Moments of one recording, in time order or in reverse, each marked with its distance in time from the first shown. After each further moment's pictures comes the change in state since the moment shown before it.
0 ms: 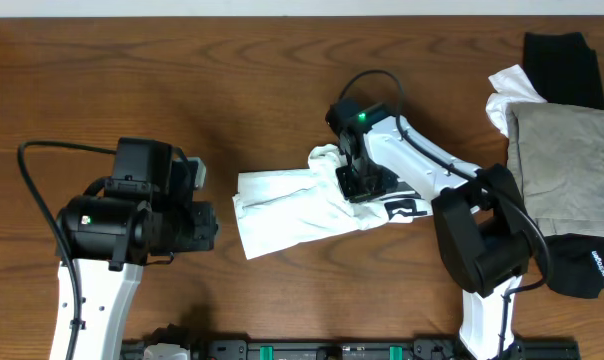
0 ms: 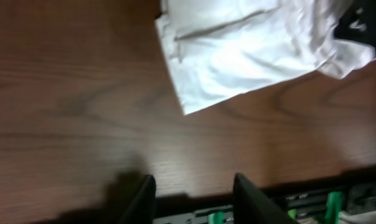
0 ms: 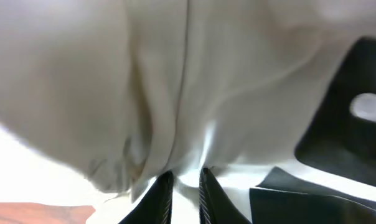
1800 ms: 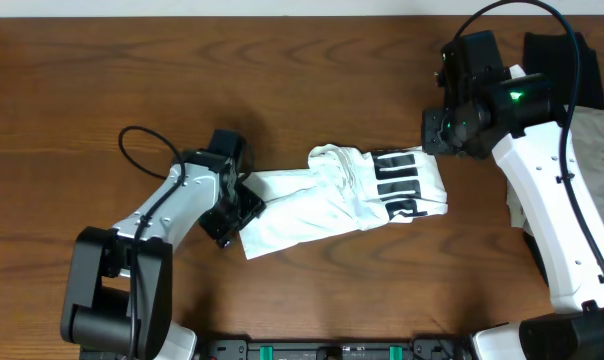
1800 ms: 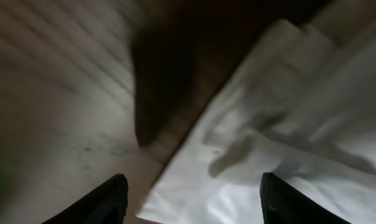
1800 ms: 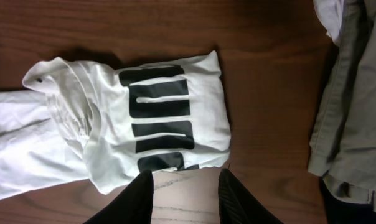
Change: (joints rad) left arm -0.126 0.583 -0.256 0.510 -0.066 -0.873; right arm -0.275 -0.463 0.130 -0.159 0.106 -0.001
